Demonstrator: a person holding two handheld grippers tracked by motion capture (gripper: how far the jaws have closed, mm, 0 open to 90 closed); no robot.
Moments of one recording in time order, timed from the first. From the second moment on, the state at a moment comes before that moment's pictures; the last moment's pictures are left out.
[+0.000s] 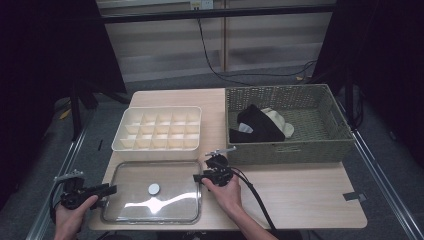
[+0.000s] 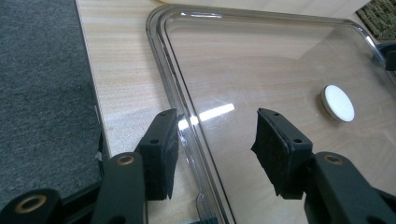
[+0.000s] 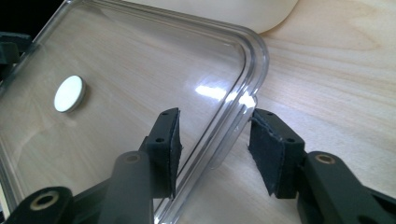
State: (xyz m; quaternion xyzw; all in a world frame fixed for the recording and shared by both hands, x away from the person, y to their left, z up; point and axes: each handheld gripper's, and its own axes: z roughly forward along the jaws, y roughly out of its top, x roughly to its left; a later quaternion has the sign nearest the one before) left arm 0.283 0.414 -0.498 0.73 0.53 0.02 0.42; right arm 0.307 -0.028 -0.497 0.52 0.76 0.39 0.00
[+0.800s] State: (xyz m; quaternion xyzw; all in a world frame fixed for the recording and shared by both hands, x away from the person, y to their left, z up) left arm 0.270 0.387 -0.471 0.74 0.50 0.04 0.46; right arm 0.304 -0.040 -0.488 0.48 0.77 0.42 0.00
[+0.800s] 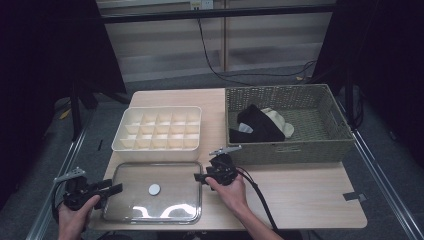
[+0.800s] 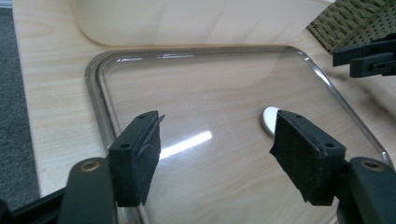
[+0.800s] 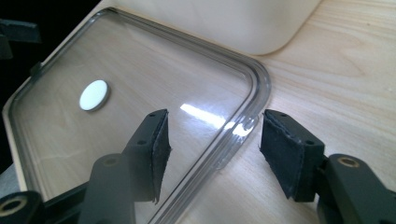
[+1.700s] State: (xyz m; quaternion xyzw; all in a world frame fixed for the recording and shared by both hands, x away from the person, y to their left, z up) left arm 0.259 0.317 -0.453 0.75 0.44 0.05 0.49; right arm 0.292 -0.062 -0.458 0.43 0.78 0.45 0.02
